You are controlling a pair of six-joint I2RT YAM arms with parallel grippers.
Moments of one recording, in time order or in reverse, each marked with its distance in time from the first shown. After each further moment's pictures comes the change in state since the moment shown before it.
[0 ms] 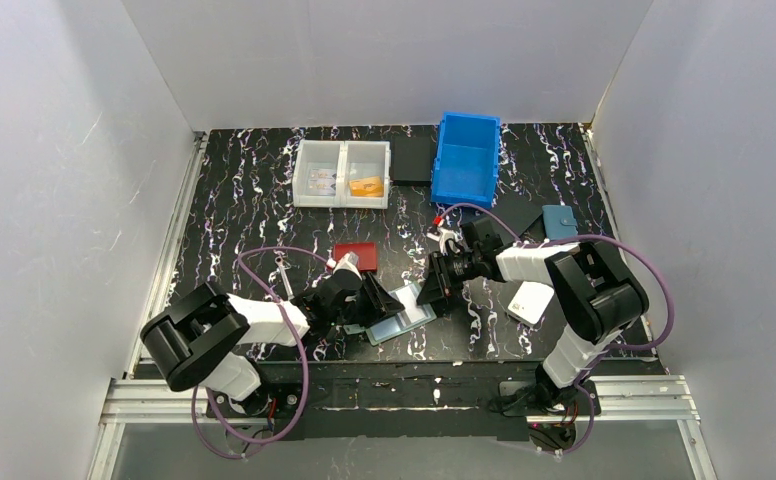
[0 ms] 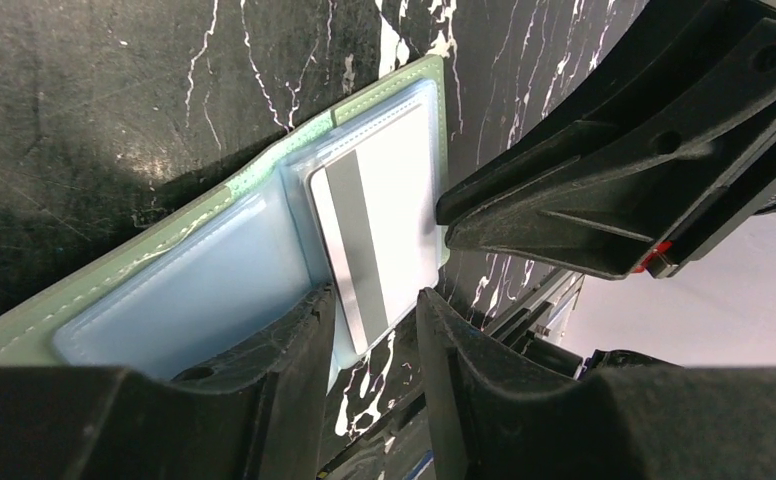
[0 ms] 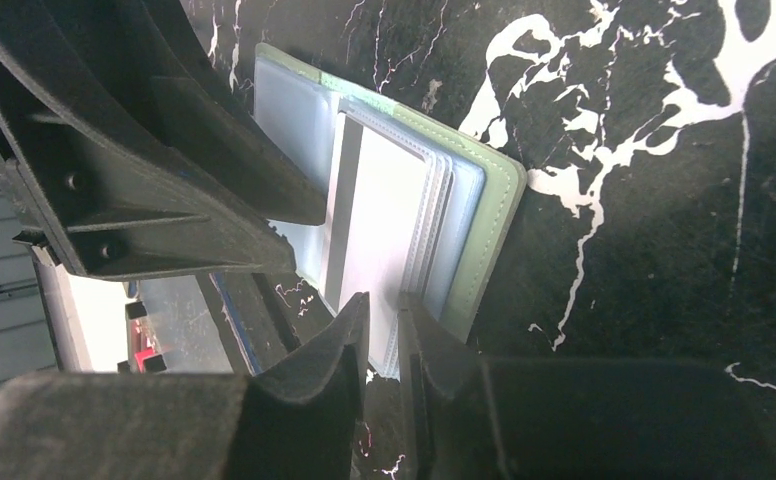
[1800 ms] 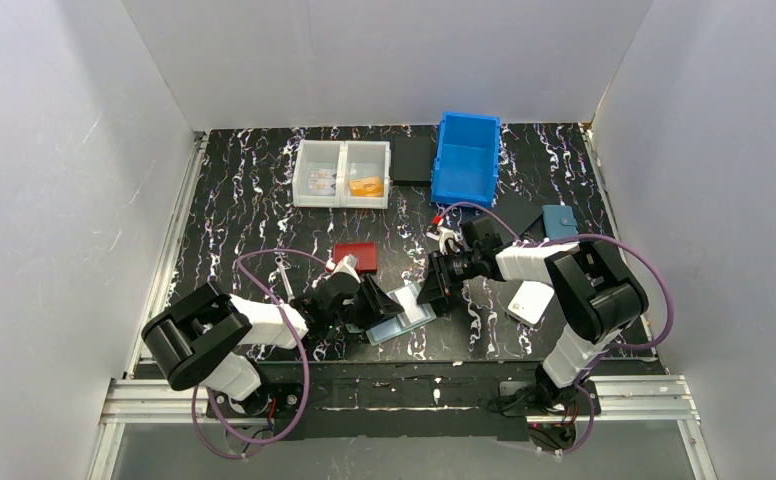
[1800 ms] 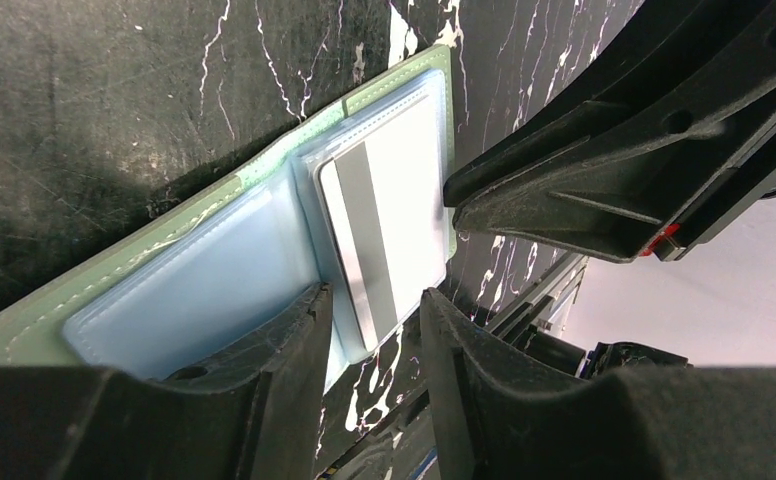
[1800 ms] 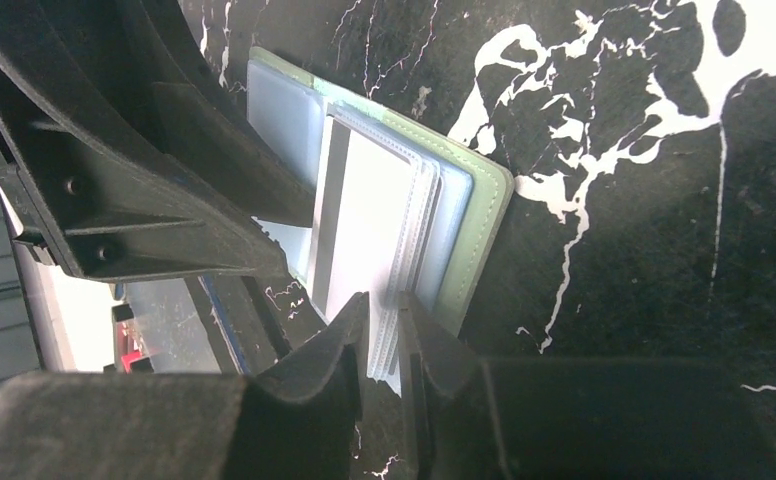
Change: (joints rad) left arm 0.000 0.011 -0.032 0.050 0.008 0.007; right arm 0.000 0.003 0.008 -0.007 0.011 -0.019
